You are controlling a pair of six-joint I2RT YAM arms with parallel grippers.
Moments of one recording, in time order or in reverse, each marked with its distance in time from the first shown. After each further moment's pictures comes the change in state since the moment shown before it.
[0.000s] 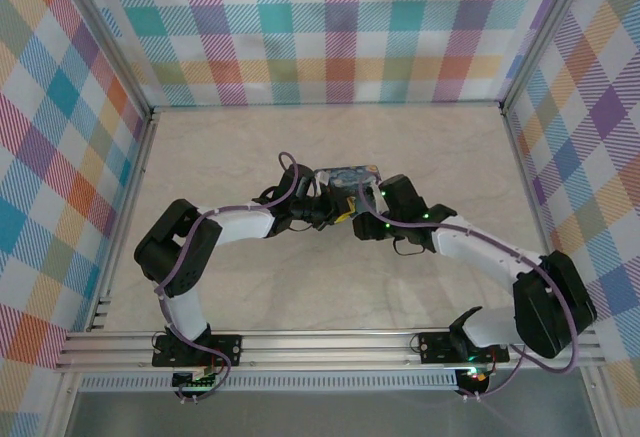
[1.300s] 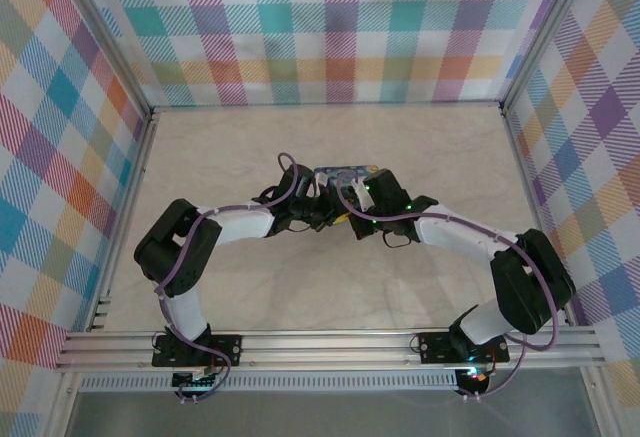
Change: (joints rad) left arm 0.002 0.000 0.004 -0.037 -0.011 0.004; right arm 0.027 0.140 0.090 0.032 0.009 -0.161
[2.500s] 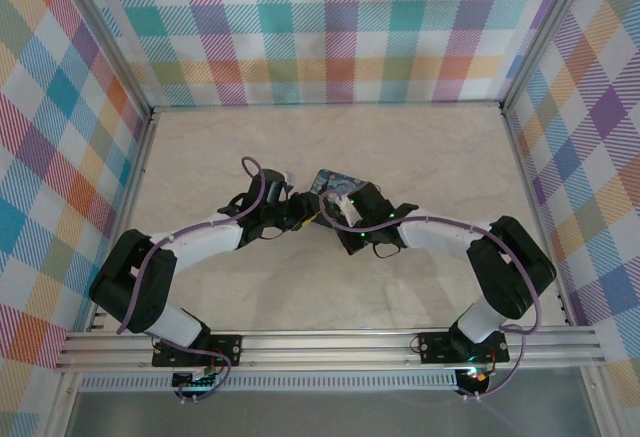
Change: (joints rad) left arm 0.089 -0.291 -0.175 -0.156 -0.170 0.098; right arm 0.095 0.119 -0.015 0.042 -0.034 -0.041
